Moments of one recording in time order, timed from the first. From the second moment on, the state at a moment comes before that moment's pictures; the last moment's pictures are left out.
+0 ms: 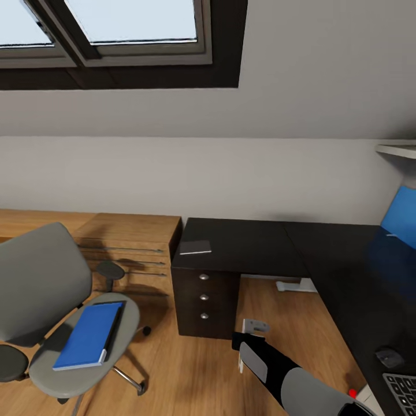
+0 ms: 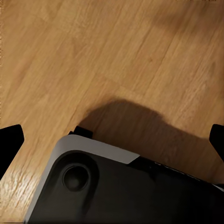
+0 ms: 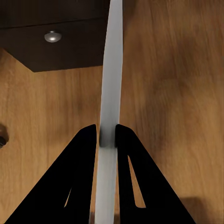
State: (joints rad) left arm 0.00 0.03 -0.28 -0.23 0.70 -0.37 -0.06; right arm -0.68 0.11 0.64 -0.37 -0.82 0.20 -0.42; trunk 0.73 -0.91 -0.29
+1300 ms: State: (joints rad) left arm 0.00 0.04 -0.27 -0.30 0.68 -0.37 -0.06; right arm -0.68 -0.14 0.46 -0.91 -0.83 0.59 -0.42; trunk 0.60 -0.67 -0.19
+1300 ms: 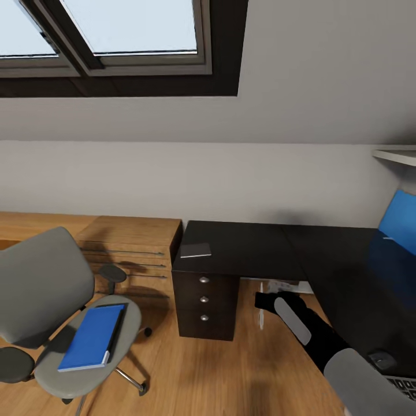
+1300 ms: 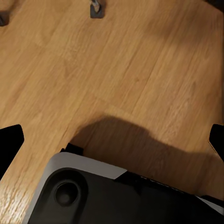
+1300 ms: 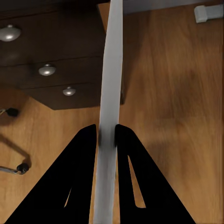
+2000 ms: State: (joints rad) left arm 0.00 0.04 -0.27 -0.36 0.68 -0.37 -0.06; right arm -0.68 -0.17 0.45 -0.92 -0.82 0.58 -0.42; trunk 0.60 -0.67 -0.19
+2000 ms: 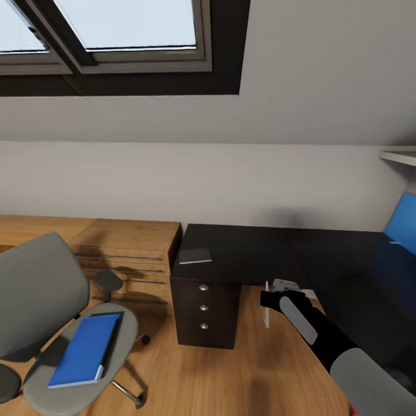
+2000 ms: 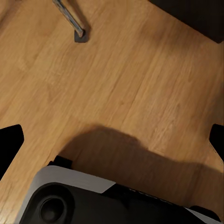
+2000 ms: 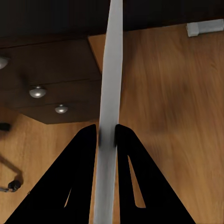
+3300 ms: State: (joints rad) left arm 0.00 0.04 -0.27 -0.35 0.69 -0.37 -0.06; right arm -0.68 -0.17 0.37 -0.92 -0.83 0.59 -0.42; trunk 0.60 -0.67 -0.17
